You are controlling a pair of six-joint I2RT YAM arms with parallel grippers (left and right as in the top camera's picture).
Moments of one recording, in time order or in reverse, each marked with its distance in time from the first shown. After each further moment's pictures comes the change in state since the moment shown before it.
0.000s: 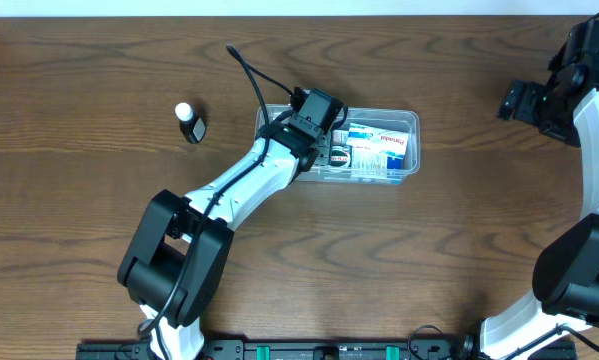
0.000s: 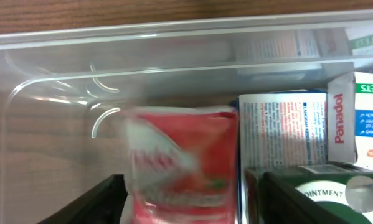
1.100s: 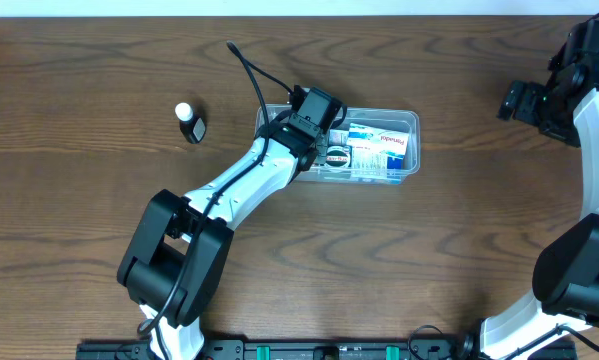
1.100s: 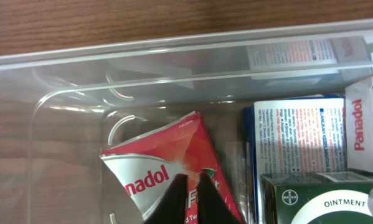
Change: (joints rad) left arm 0.004 0.000 0.000 0.005 -0.043 0.037; right arm 0.000 0.000 0.000 0.000 0.000 0.000
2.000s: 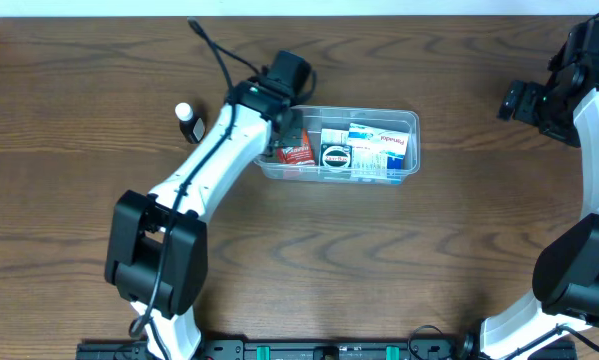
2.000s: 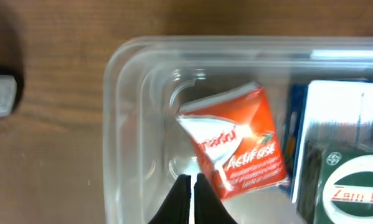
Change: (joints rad) left arm 0.150 0.002 0.229 -0.421 0.148 0.000; right arm 0.000 0.000 0.000 0.000 0.000 0.000
